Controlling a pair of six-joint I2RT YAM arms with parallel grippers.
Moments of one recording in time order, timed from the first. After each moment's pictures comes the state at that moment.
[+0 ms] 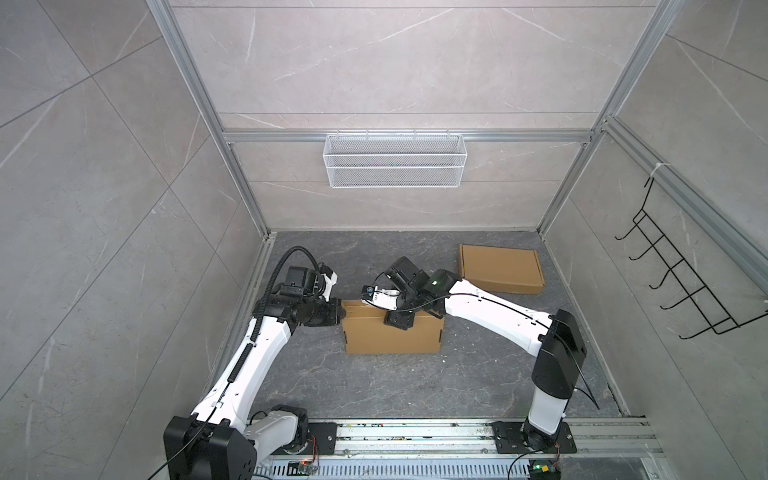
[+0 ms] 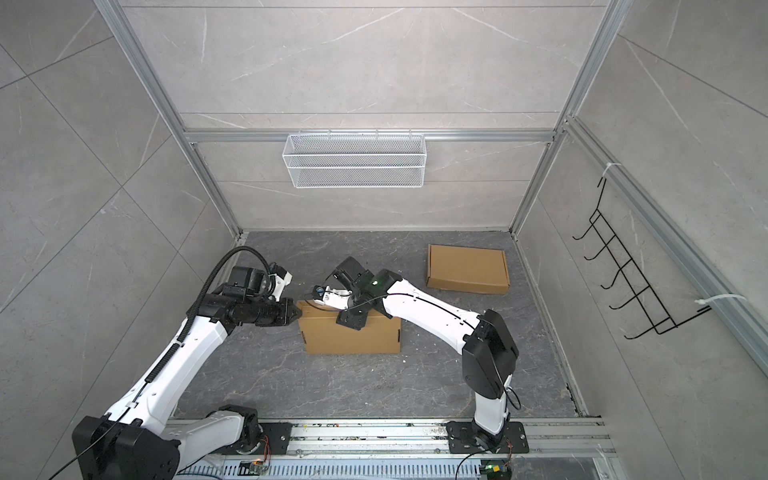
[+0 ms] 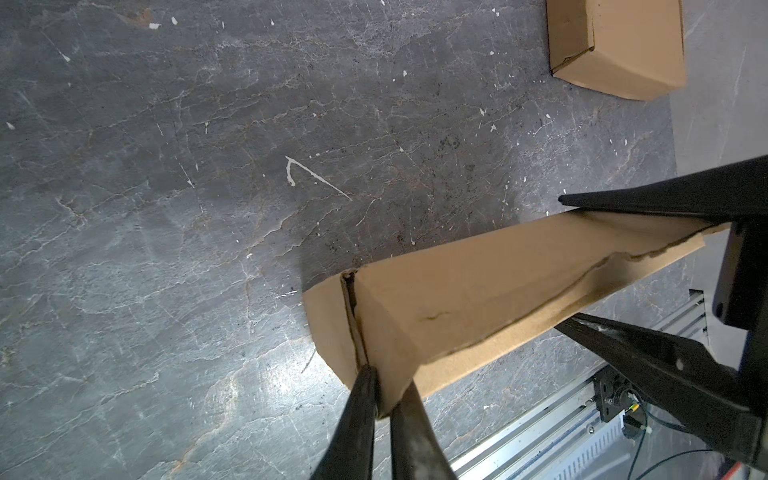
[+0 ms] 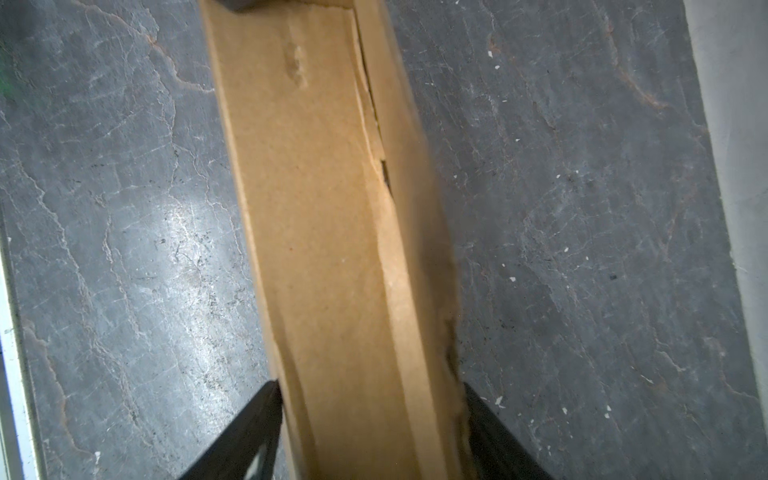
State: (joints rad) left arm -0.22 1.15 1.02 -0.90 0.38 -0.18; right arm 0.89 1.84 1.62 -0.81 -0.07 -0.52
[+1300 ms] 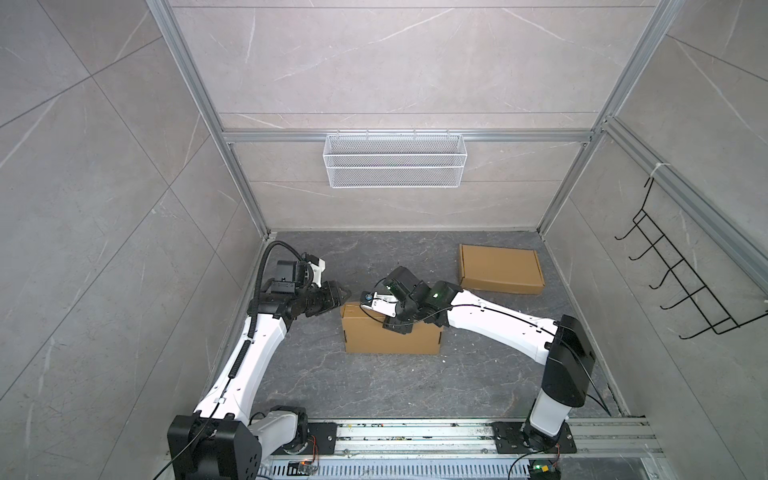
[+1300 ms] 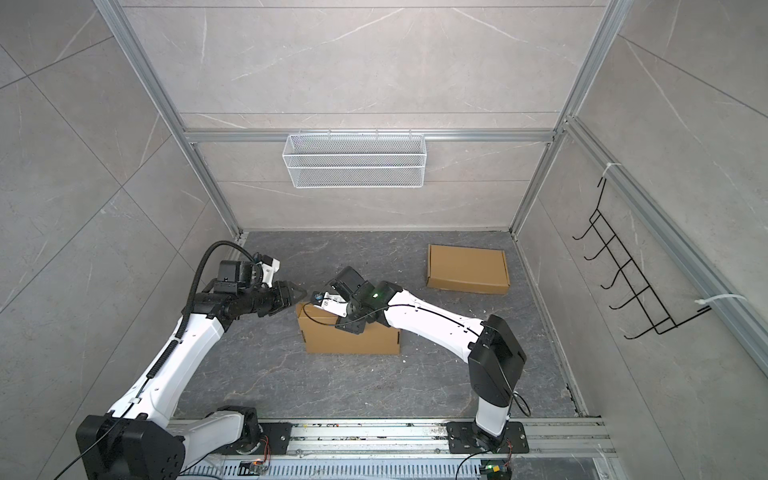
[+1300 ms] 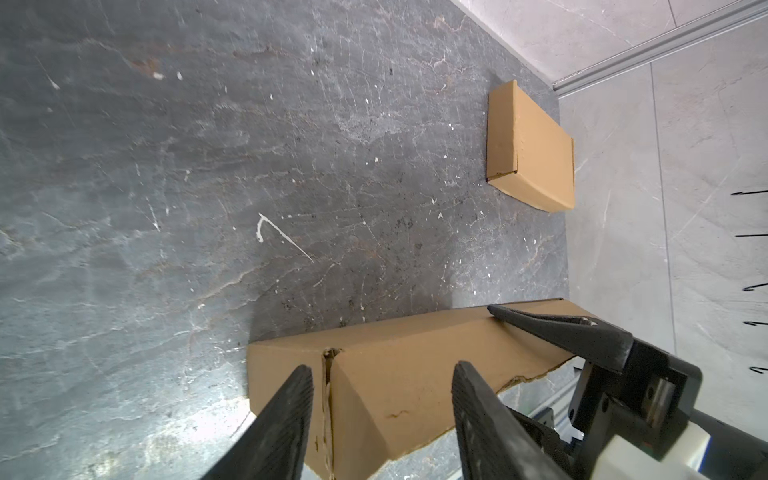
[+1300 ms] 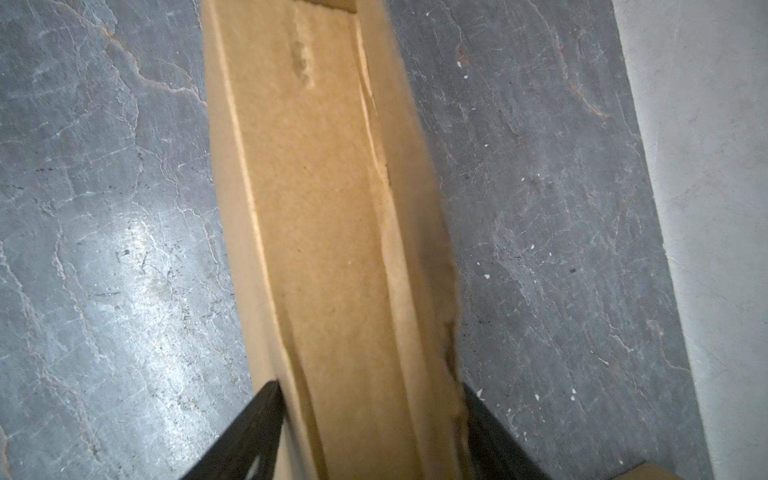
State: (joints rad) left arm -0.13 1.16 1.01 -0.70 0.51 -0.46; right arm 0.94 1.78 1.51 -0.69 0.04 -0.50
